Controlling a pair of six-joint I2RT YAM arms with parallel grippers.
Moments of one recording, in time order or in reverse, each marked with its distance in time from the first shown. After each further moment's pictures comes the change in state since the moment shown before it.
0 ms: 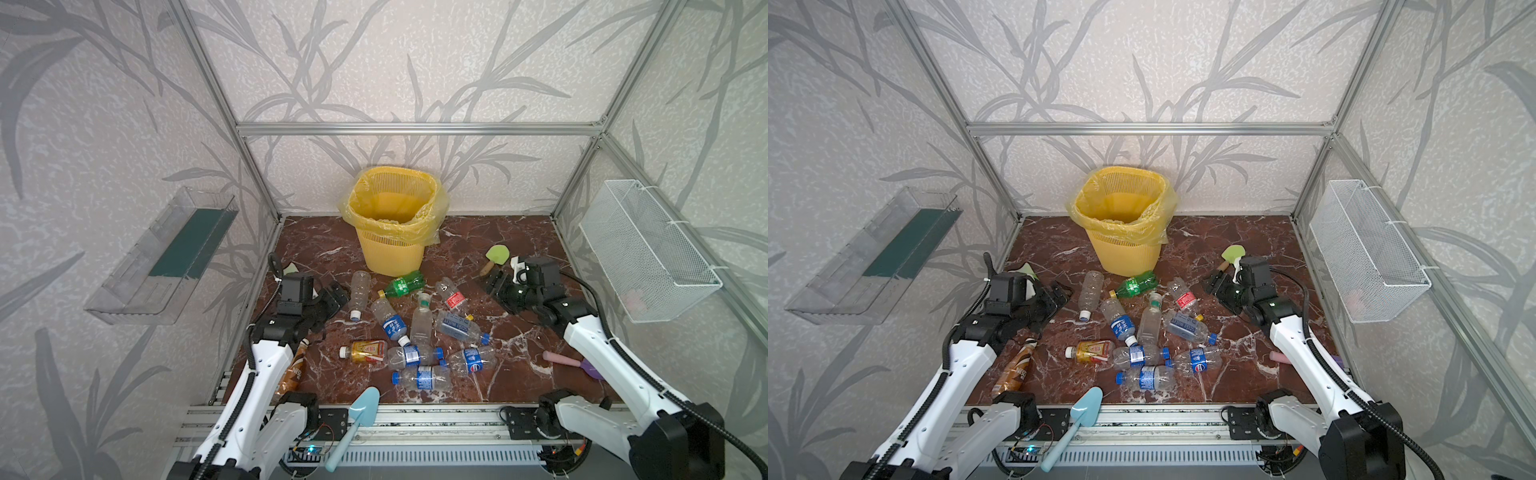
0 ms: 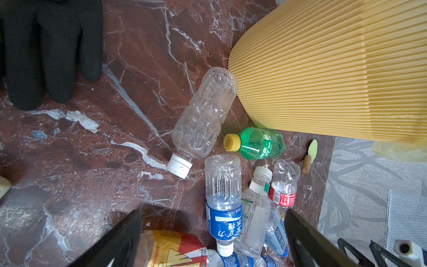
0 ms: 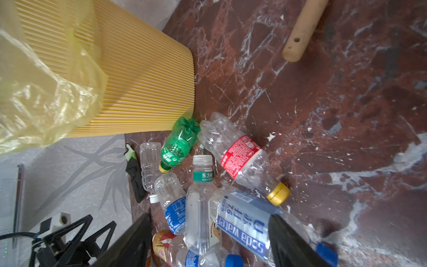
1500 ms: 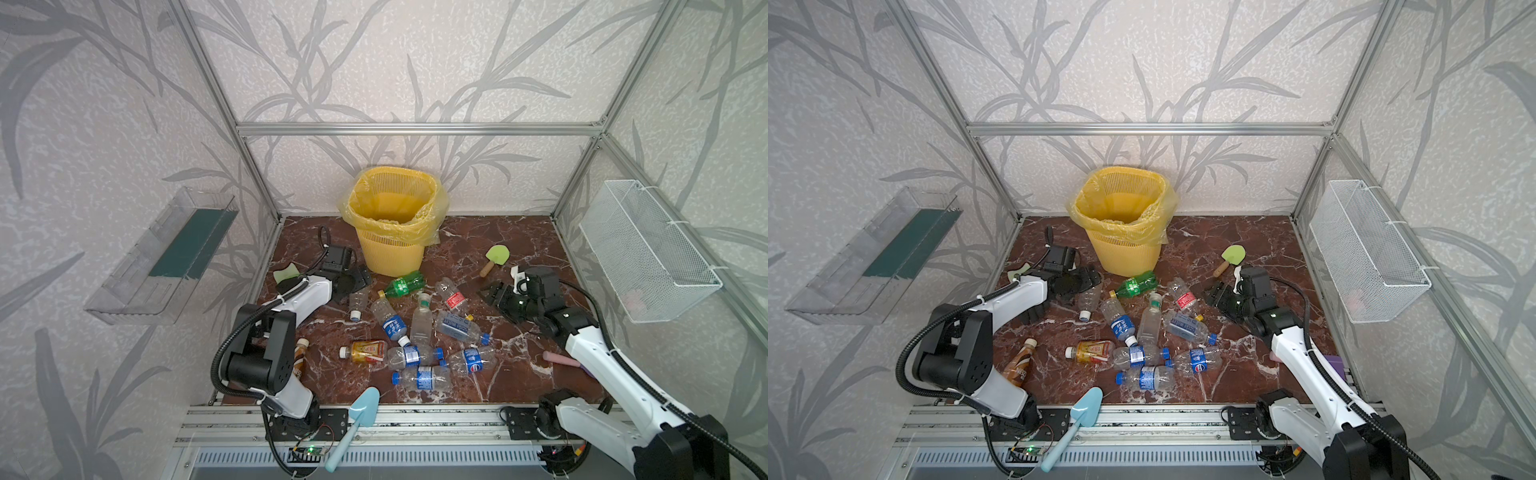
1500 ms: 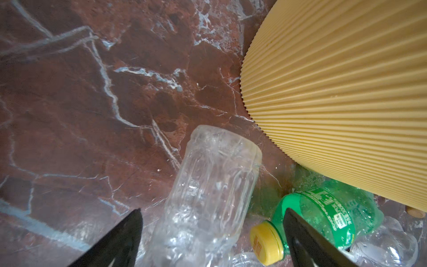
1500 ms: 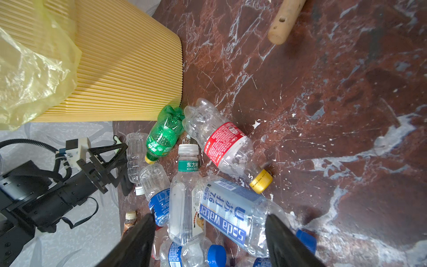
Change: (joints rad) left arm -0.118 0.735 0.221 0.343 -0.175 0.198; right arm 0.007 -0.070 -0.082 0.008 0.007 -0.027
